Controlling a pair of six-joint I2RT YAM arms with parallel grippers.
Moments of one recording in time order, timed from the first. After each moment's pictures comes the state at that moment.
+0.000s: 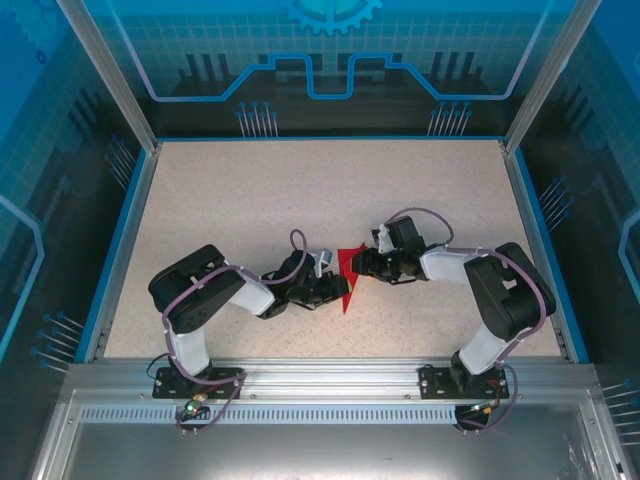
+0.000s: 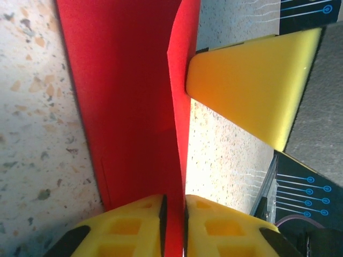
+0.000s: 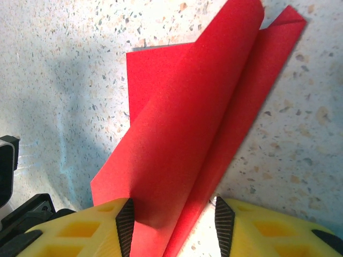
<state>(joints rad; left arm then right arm) -0.75 1.84 0.57 0.71 0.41 -1.11 0.42 1.67 0.71 -0.02 -0.50 0.62</state>
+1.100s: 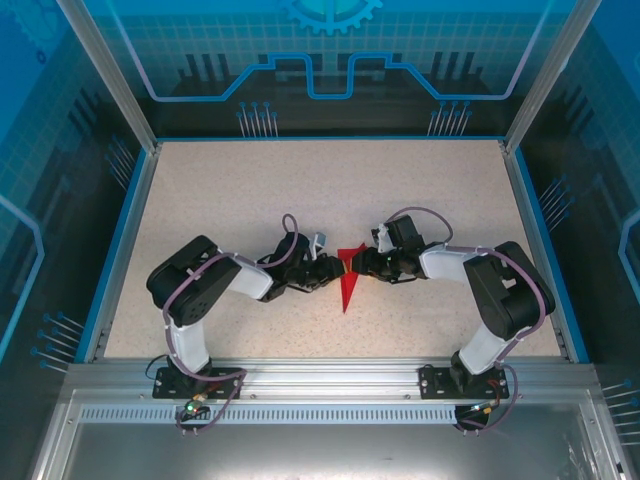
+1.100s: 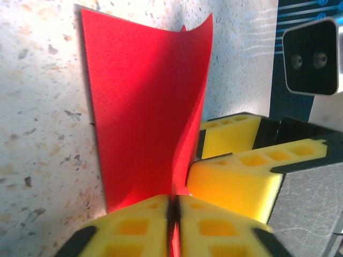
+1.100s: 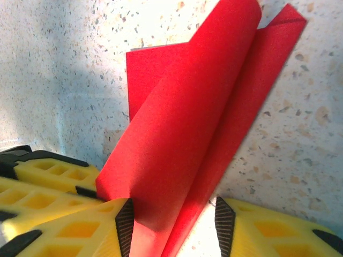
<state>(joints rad) -0.64 1.87 0.68 0.62 0.48 -1.11 0.42 1.67 0.72 -0.05 -0.50 0.62</state>
